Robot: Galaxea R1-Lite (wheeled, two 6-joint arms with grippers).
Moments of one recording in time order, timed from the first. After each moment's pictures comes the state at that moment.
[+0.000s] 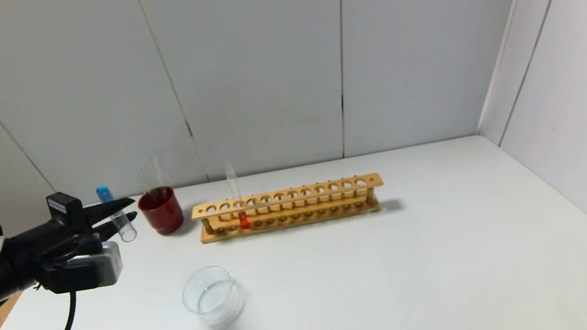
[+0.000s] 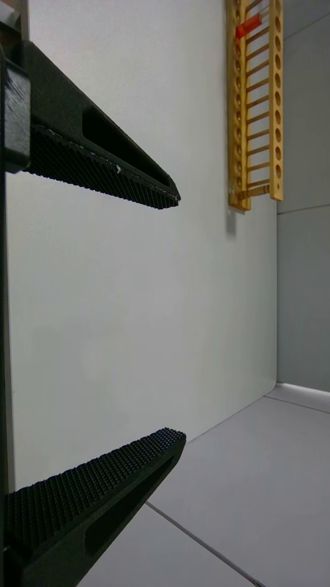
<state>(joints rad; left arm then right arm) 0.11 1.60 -0.57 -0.77 -0.64 1.74 0.00 0.00 0.00 -0.01 0.00 0.00</state>
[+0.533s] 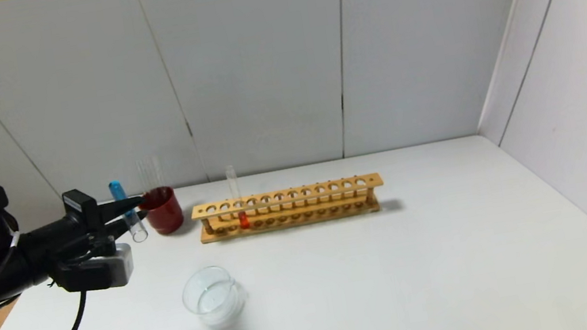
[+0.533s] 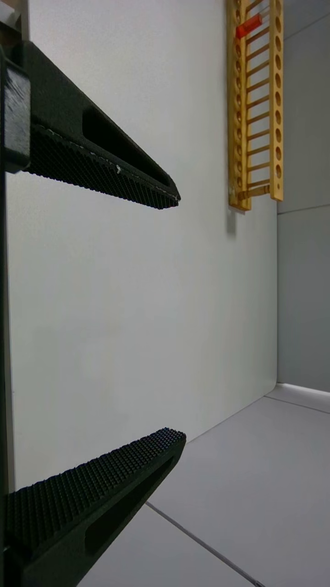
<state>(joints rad) 0.07 1.63 -0.60 -0.77 -0.64 1.81 0.00 0.00 0.00 -0.01 0.00 0.00</state>
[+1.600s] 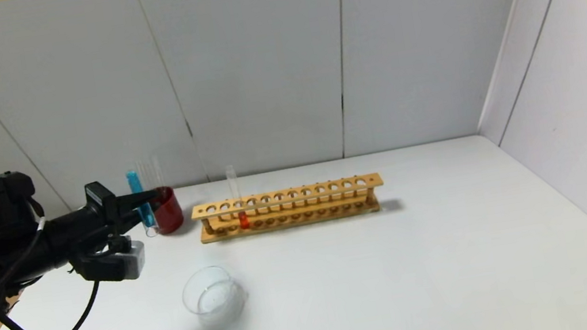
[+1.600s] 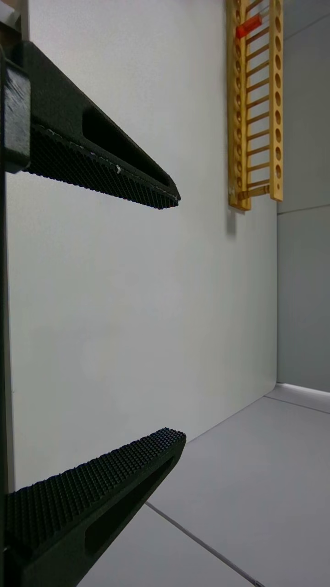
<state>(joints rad) 0.07 1.75 -0.68 -0.79 -0.70 1.94 0.00 0.00 0.00 -0.01 0.00 0.00</state>
